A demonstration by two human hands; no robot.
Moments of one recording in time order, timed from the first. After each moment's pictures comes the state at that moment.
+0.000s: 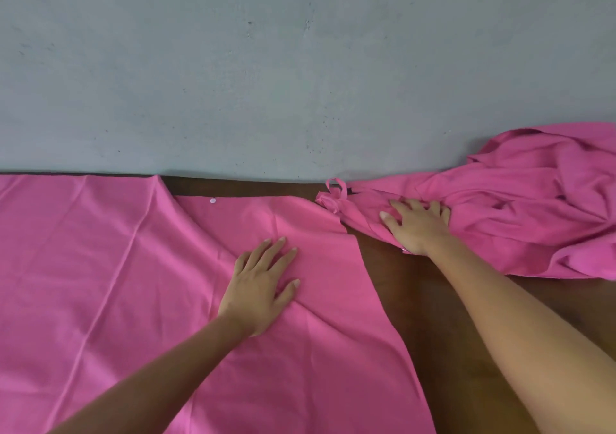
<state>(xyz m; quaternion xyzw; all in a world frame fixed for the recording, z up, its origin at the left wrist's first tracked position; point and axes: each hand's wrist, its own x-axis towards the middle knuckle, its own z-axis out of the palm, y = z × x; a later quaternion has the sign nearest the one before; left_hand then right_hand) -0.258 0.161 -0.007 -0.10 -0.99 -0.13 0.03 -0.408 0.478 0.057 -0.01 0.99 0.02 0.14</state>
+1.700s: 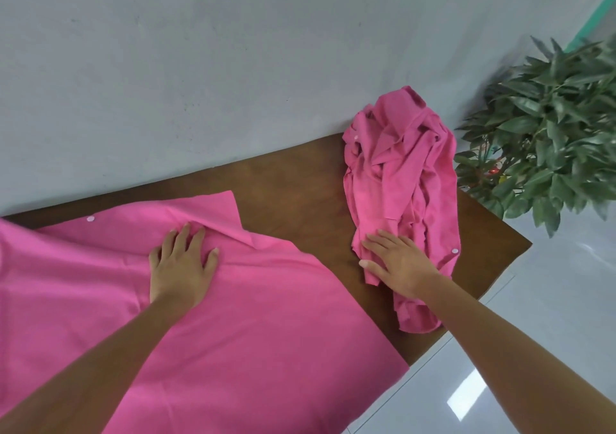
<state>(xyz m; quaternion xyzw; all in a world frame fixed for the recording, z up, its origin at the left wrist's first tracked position) -0.259 0.159 -0.001 -0.14 -0.98 -0.11 0.03 -0.103 0.560 0.052 0.05 0.99 0.03 0.10</state>
